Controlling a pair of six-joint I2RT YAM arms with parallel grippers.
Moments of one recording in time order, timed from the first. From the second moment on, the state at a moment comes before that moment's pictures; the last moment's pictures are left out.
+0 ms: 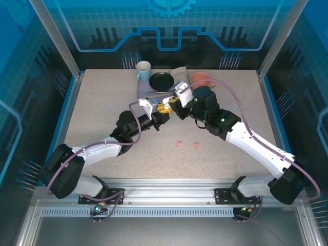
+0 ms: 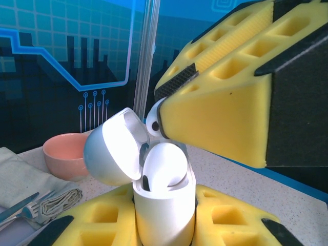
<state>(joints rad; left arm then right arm) -0.58 1.38 0.63 0.85 0.35 -0.20 0.71 1.29 1.19 -0.28 -0.02 -0.10</state>
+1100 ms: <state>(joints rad) -0.58 1.38 0.63 0.86 0.35 -0.20 0.68 1.26 1.19 -0.27 0.05 -0.08</state>
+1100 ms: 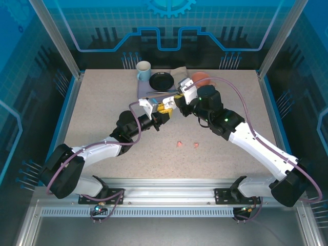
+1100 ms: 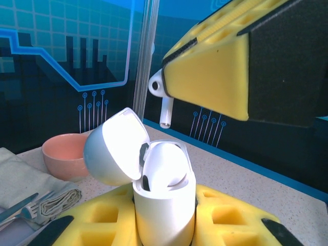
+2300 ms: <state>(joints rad) -0.58 1.38 0.64 0.83 0.37 -0.15 0.67 1.23 1.14 -0.29 -0.03 -0.08</state>
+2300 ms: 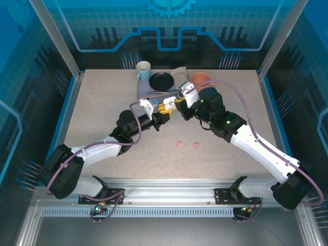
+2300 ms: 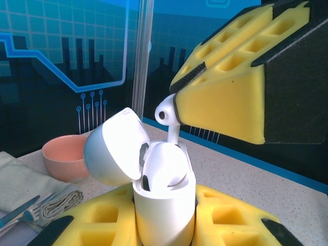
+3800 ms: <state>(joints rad) -0.58 1.37 0.65 0.81 0.44 -0.14 0.34 1.44 1.48 -0.44 -0.55 0.19</state>
